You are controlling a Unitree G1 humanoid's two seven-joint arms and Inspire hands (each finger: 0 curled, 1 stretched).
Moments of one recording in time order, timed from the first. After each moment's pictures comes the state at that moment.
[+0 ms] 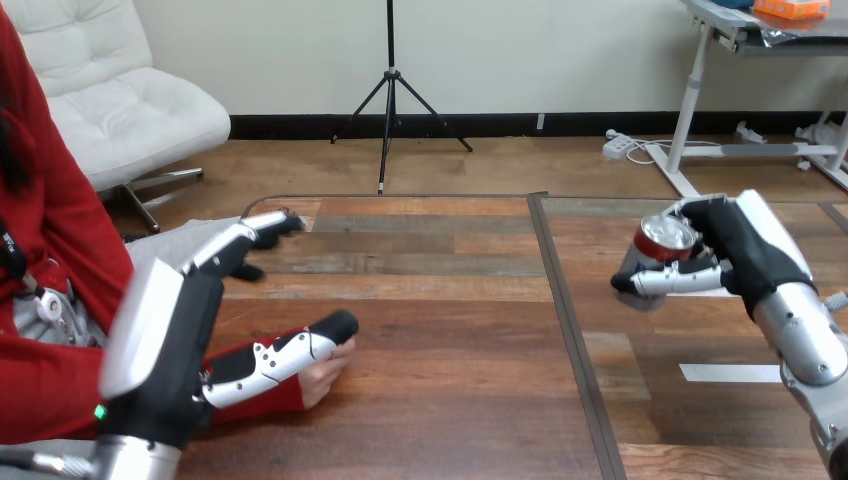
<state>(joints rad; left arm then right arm) 0.22 0.23 0.16 -0.12 0.52 -0.52 0.05 -0.61 -0.51 0.04 1.08 -0.29 -0.40 0.00</state>
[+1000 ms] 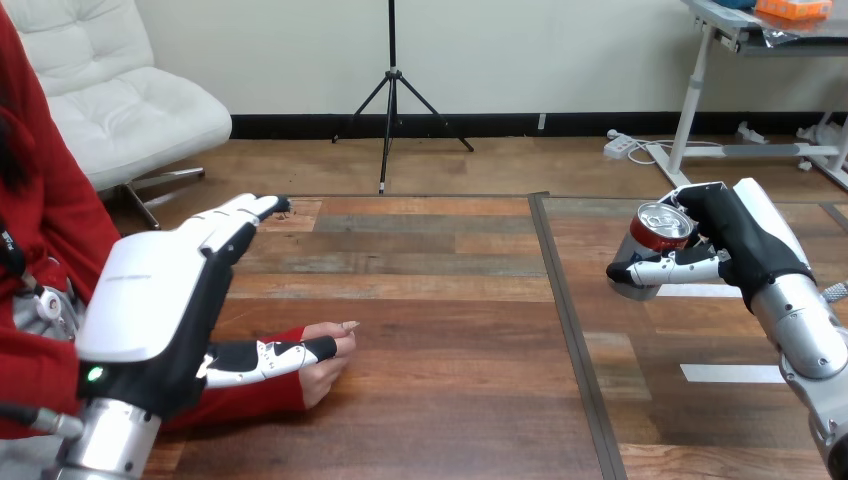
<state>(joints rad) 0.14 0.39 0.12 -0.08 0.83 -0.42 0.16 -0.61 -0.51 0.04 1.06 -0.27 -0.40 0.01</state>
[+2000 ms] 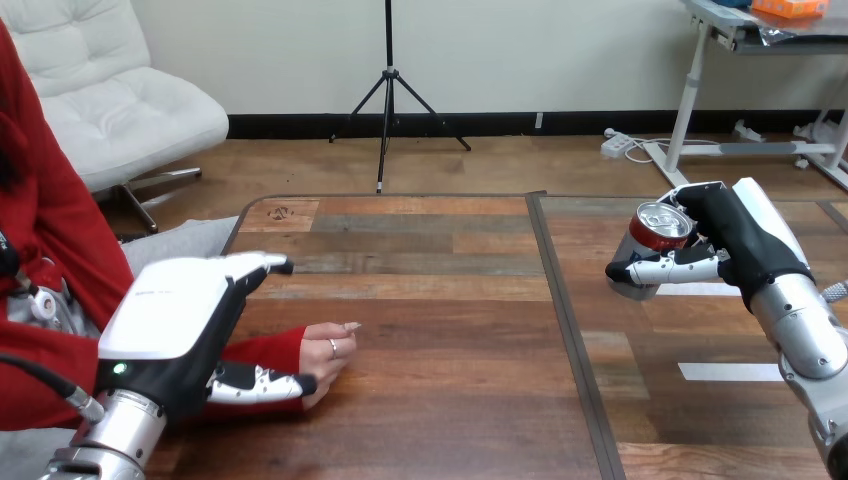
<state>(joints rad) 0.04 0.51 -0.02 0.13 0.86 -0.29 0.11 -0.61 -0.51 0.04 1.06 -0.27 -0.40 0.01</state>
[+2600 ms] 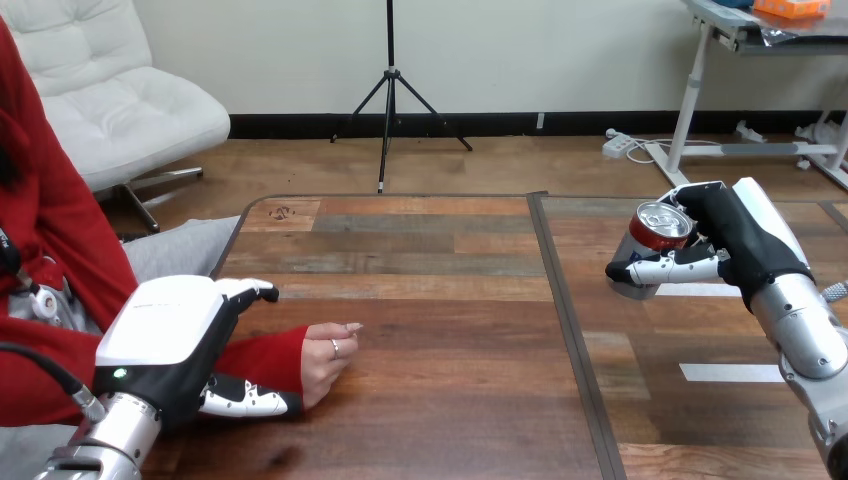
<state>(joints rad) 0.02 0.54 -0.06 0.17 0.84 -0.23 0.05 -0.61 -0.51 0.04 1.06 -0.27 -0.41 0.01</state>
